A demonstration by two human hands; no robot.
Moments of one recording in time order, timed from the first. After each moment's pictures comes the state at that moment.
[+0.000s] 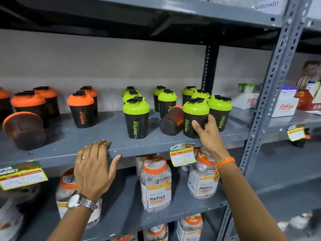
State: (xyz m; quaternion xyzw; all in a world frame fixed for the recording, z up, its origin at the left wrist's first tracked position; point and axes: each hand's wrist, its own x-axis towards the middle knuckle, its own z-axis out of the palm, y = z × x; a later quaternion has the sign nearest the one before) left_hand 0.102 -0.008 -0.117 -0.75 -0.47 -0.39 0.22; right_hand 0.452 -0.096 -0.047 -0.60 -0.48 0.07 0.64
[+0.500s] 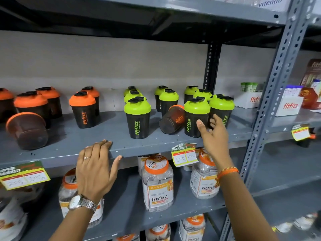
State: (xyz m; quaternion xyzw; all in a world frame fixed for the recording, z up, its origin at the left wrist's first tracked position) left_hand 0.102 -0.010 -0.116 -0.76 -0.47 -0.39 0.21; right_hand 0.429 -0.114 -0.044 -0.68 -0.39 -0.01 0.62
